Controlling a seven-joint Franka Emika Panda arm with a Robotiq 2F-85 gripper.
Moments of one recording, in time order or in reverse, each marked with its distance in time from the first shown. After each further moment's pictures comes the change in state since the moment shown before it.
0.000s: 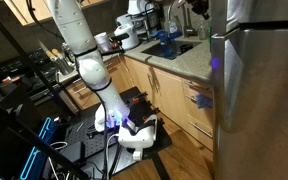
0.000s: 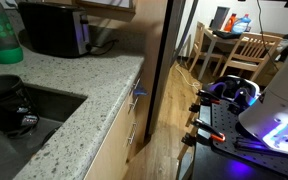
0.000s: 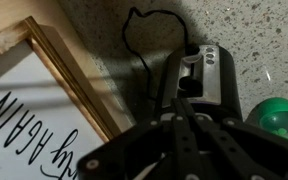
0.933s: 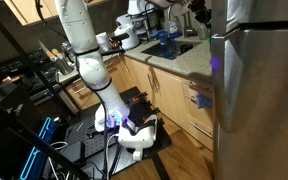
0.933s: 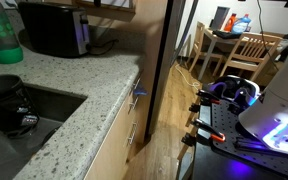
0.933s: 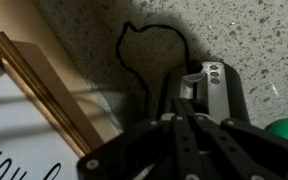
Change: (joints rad) arm 0.006 0.099 -0.022 0.030 0.016 0.004 -0.002
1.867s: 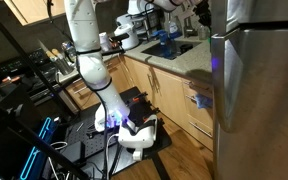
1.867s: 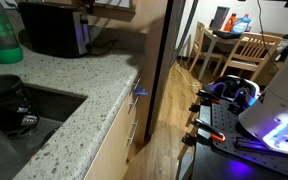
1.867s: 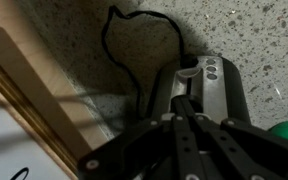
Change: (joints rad) arm 0.043 0.120 -0.033 0.104 -0.002 0.001 0.000
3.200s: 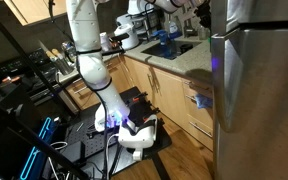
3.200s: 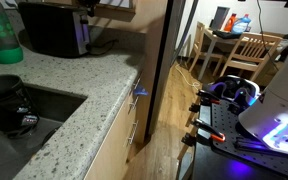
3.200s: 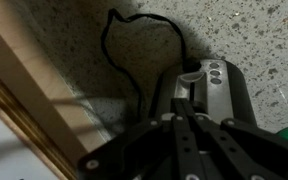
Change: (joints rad) arm 0.006 0.023 -0.015 0.010 0.010 0.000 0.000
